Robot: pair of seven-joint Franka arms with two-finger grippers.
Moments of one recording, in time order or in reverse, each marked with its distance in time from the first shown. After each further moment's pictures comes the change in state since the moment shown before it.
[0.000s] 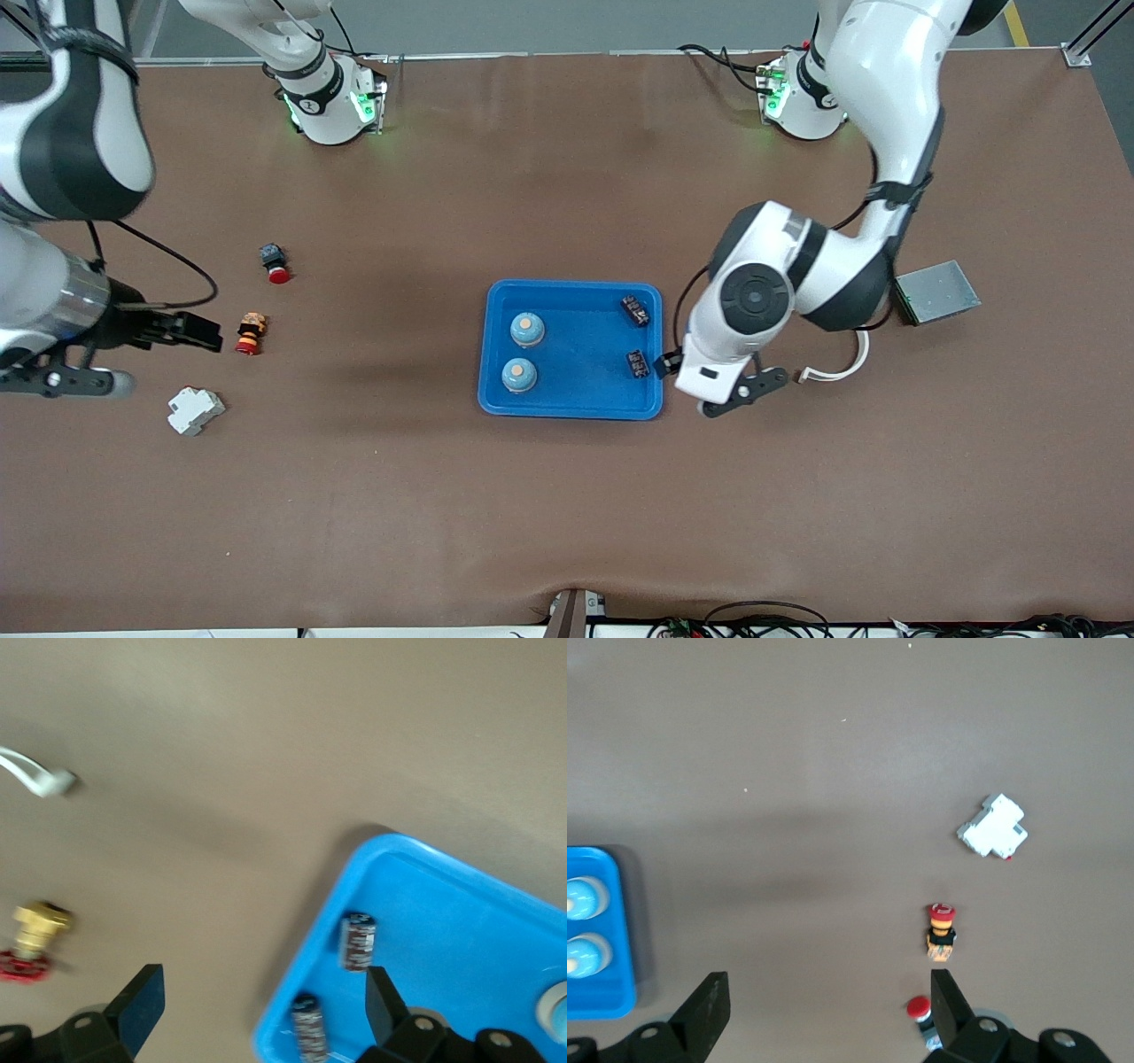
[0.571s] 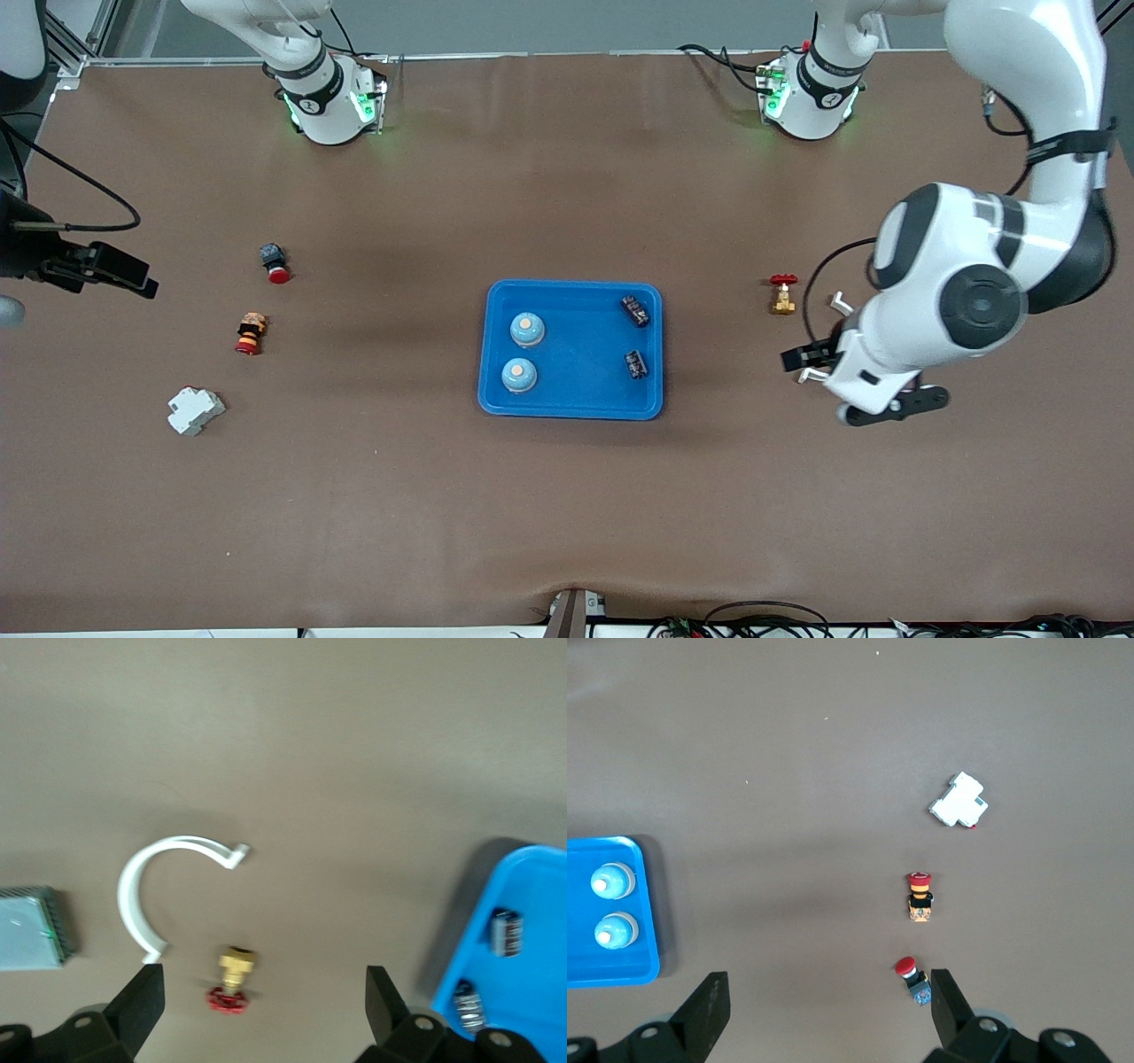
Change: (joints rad) left arm 0.252 -0.142 -0.003 -0.055 -0.005 -0.131 0.451; right arm -0.045 -0.140 0.000 -0.006 0.011 -0.103 -0.003
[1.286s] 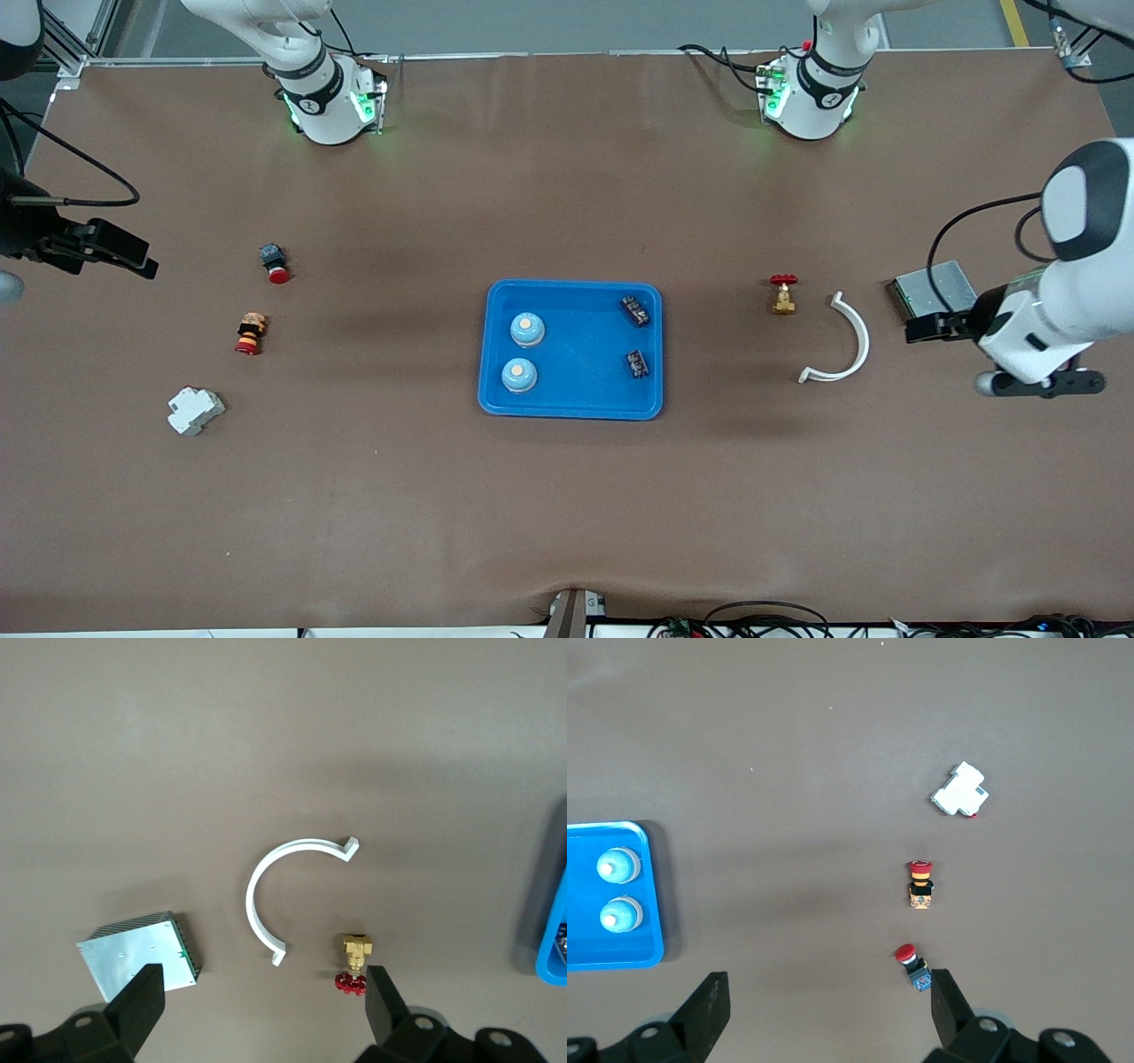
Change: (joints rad) left arm 0.228 -0.176 -0.006 -0.115 -0.038 0.000 0.366; right arm -0.001 -0.046 0.014 -0.029 -0.008 -0.017 -0.005
